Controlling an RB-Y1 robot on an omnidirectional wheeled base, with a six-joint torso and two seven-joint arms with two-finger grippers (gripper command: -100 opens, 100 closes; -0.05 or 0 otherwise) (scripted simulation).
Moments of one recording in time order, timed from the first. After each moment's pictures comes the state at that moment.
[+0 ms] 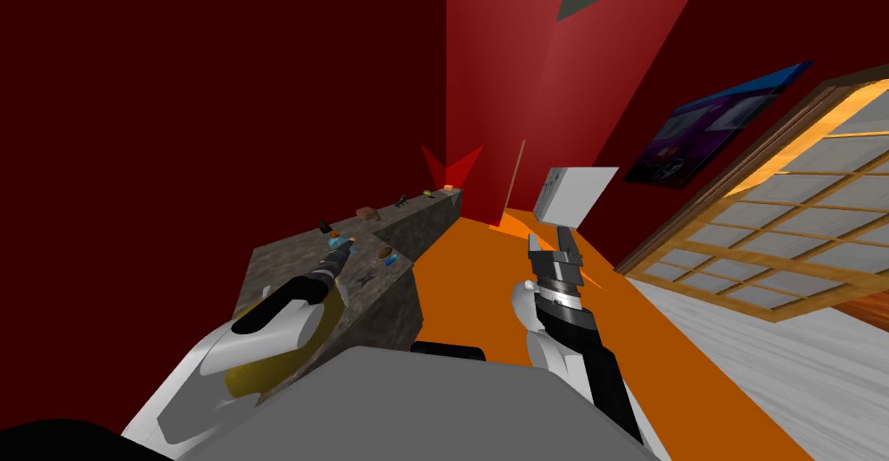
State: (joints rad) left arm 0.45 0.22 0.40 -2.47 0.09 0.77 -0.29; right arm 0.54 0.02 0.02 -2.36 -0.06 -0.45 0.02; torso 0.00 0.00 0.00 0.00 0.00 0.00
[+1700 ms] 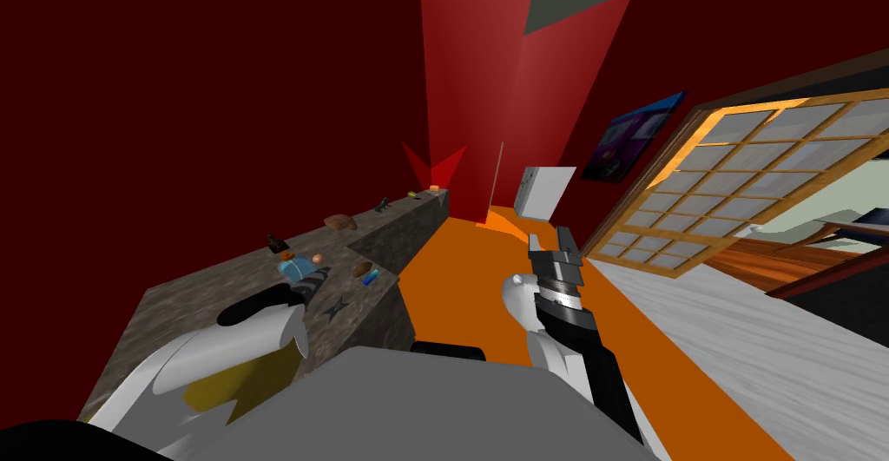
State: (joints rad) left arm 0.44 0.21 0.55 -2.45 0.08 1.22 -0.40; right arm 0.54 0.02 0.02 -2.36 -0.06 -0.45 0.02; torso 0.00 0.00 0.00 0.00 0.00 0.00
